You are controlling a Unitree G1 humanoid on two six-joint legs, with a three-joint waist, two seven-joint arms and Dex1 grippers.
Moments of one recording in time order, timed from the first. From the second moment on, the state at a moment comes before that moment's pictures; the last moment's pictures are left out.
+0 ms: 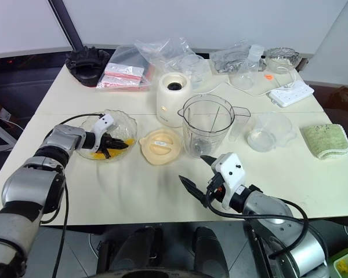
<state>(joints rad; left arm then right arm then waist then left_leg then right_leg) -1.01 0.51 -0.13 1.31 0.12 0.06 -1.13 0.15 -0.54 0.03 -0.79 0.49 0.65 0.43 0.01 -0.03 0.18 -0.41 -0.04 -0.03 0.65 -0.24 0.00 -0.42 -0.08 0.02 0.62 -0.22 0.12</state>
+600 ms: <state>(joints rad) -1.12 0.67 0.00 1.27 0.05 0.08 -1.25 0.12 -0.54 0.04 -0.76 0.49 0.64 0.46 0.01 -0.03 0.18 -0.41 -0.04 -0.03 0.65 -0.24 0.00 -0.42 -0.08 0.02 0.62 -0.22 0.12</state>
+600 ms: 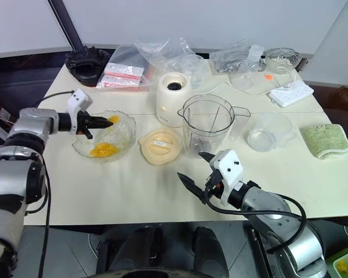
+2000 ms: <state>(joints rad) -1.52 0.07 -0.15 1.29 0.11 -0.08 -1.25 0.28 -0.62 -0.51 -0.85 0.64 0.68 0.38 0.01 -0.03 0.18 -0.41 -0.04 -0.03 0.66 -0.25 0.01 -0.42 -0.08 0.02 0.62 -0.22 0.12</state>
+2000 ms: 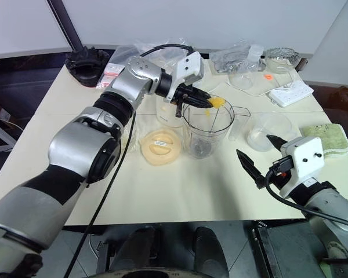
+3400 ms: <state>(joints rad) -0.59 0.58 0.00 -0.27 -0.45 0.72 -1.15 -0.25 -0.56 -0.50 0.47 0.26 0.21 0.25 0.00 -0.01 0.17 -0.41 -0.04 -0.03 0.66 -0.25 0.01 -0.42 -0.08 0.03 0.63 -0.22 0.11</state>
